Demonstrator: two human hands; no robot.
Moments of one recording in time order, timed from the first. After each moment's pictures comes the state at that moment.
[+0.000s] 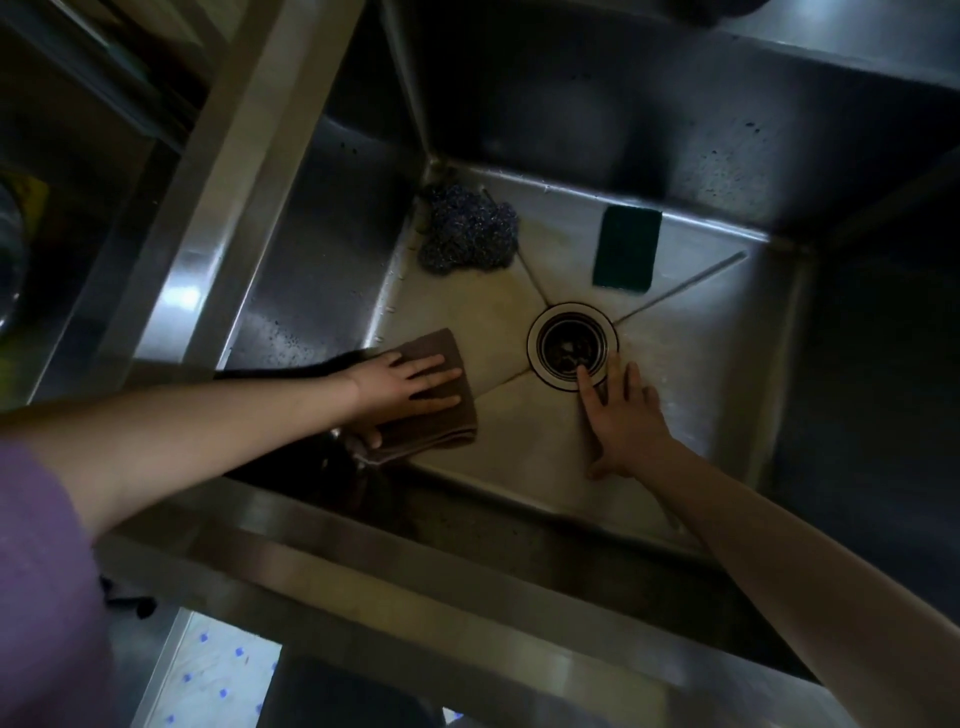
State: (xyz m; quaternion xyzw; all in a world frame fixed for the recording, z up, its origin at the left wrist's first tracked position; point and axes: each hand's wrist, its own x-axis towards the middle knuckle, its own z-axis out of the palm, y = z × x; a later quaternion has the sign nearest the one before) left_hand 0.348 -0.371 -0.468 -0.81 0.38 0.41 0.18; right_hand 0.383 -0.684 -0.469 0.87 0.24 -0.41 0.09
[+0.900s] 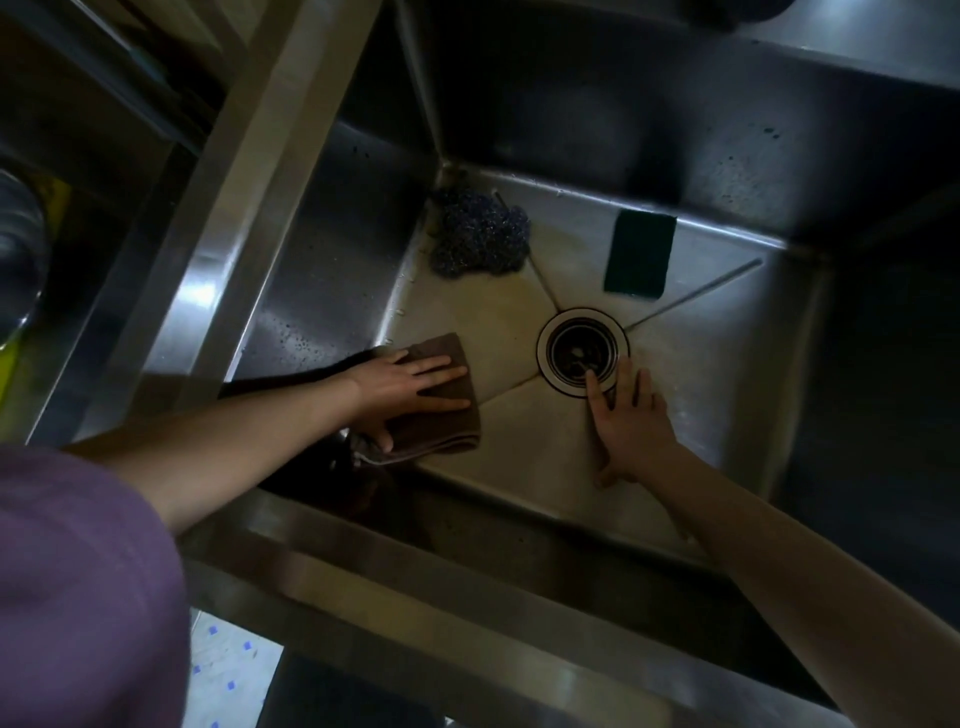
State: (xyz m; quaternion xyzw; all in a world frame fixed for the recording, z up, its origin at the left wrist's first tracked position) left_hand 0.351 -0.370 -0.460 -0.83 0.35 0.42 0.15; right_hand 0.386 -0.676 -0.467 0.87 0.23 -0.43 0.10
